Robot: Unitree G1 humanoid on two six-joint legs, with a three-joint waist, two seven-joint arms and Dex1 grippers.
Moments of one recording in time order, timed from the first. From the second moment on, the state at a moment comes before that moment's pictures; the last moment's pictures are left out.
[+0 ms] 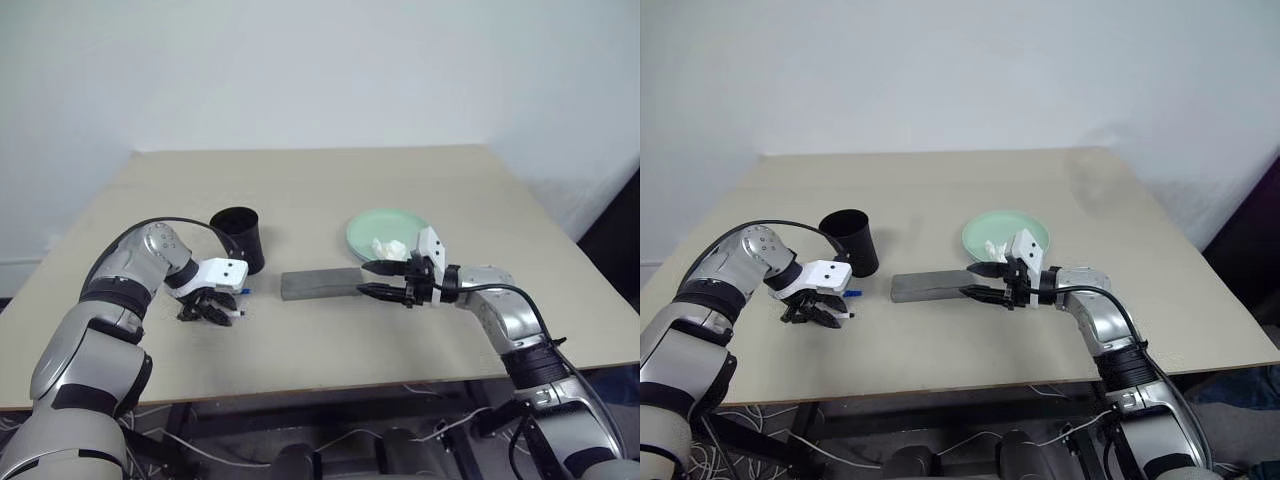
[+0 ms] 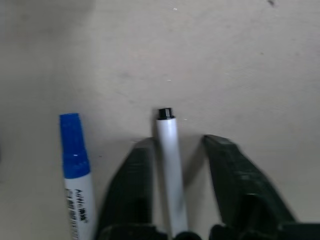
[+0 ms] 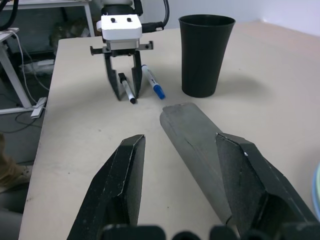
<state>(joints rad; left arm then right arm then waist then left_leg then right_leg) -0.91 0.77 -0.51 1.03 0.27 -0.26 -1.56 -0.49 -0.38 0.18 0.19 0.31 0.27 1.11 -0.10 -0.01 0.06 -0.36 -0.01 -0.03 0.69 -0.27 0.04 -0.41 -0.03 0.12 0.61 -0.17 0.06</state>
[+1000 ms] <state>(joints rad) -0.82 0.67 0.15 0.58 -0.48 0.11 -1.12 -0.51 -0.37 0.19 0.19 0.31 0.28 1.13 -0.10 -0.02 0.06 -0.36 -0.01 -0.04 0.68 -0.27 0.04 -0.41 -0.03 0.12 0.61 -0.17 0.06</state>
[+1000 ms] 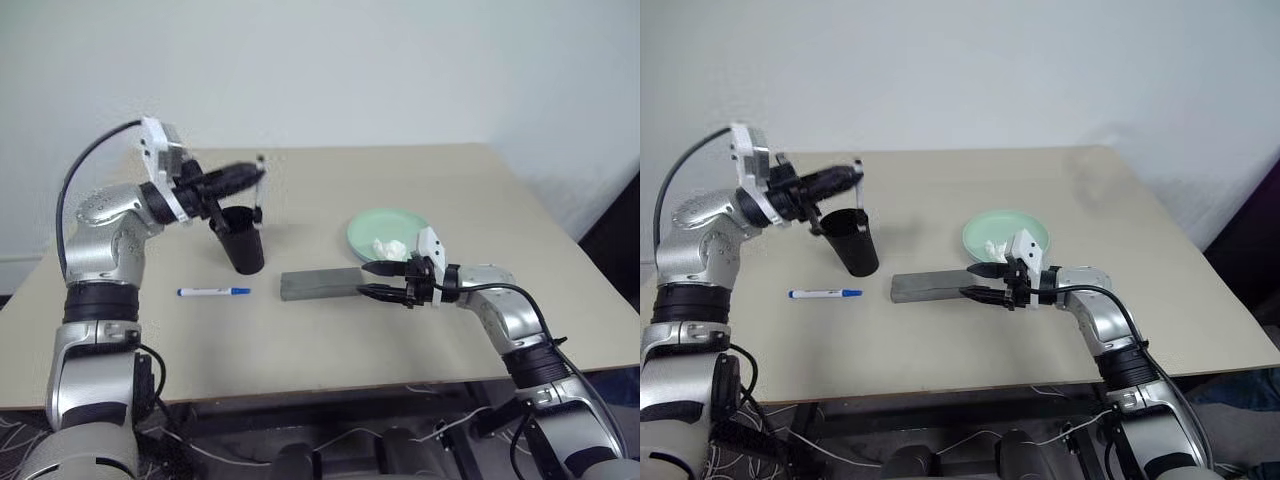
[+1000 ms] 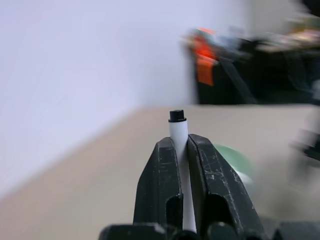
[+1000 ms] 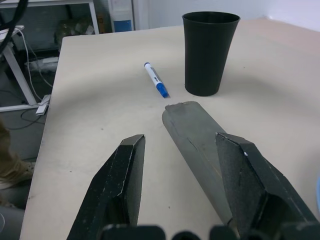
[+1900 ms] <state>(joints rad) -0.92 0.57 0.22 1.07 -0.33 -0.22 -1.02 -0.51 -0.38 0.19 0.19 0.31 0.28 1.13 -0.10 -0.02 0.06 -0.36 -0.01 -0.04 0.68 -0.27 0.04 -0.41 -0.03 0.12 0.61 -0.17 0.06</state>
